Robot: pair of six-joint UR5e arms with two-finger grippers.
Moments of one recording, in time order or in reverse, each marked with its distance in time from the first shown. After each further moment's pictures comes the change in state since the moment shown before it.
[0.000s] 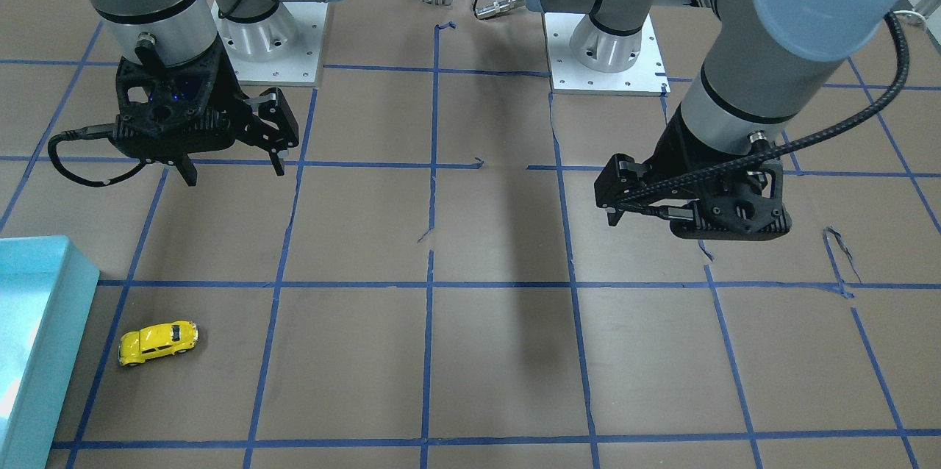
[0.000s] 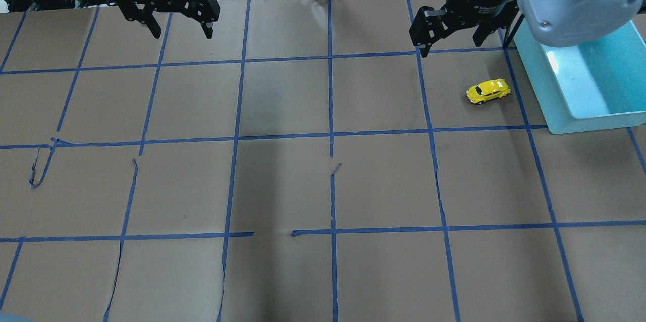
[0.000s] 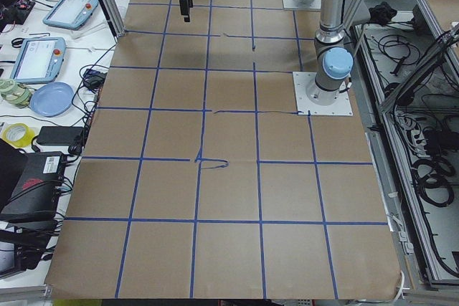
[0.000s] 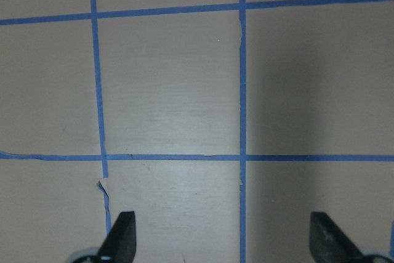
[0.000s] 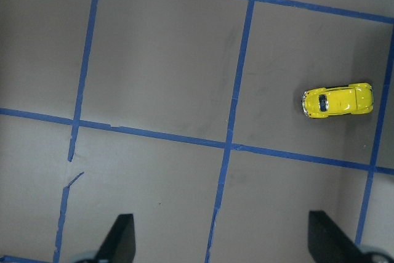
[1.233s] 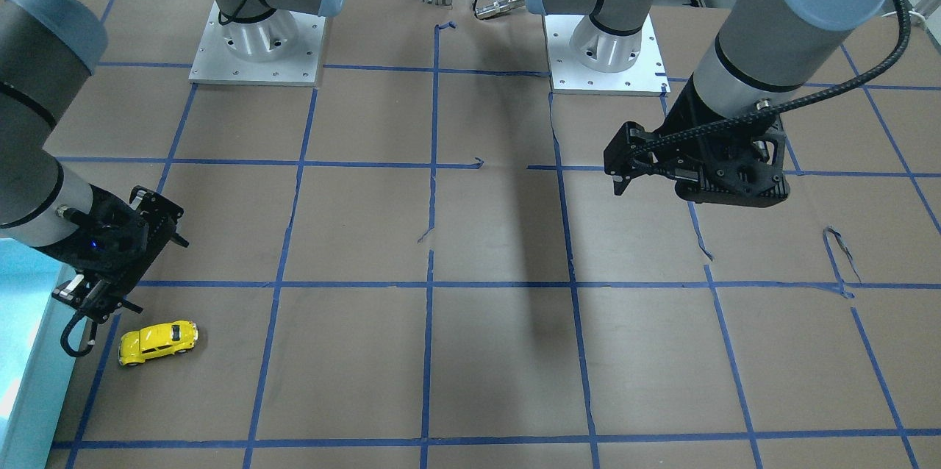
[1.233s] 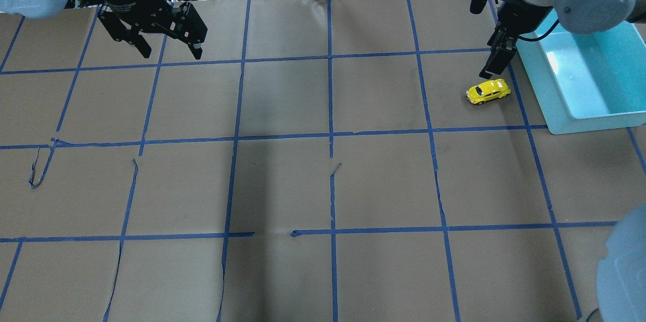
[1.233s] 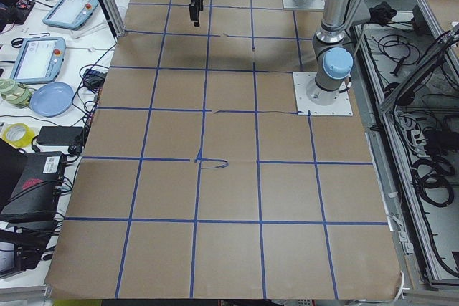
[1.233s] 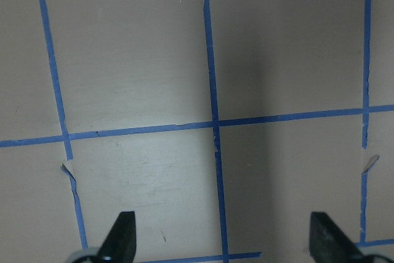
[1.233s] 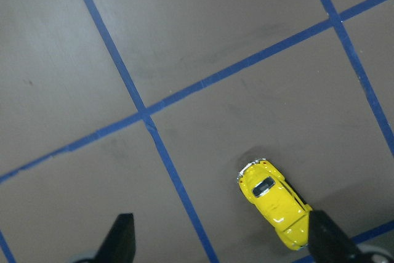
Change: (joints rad) left arm 0.031 0.082 -0.107 0.010 -0.016 0.072; right arm -0.261 0.262 0.004 -0.104 0.080 -1.339
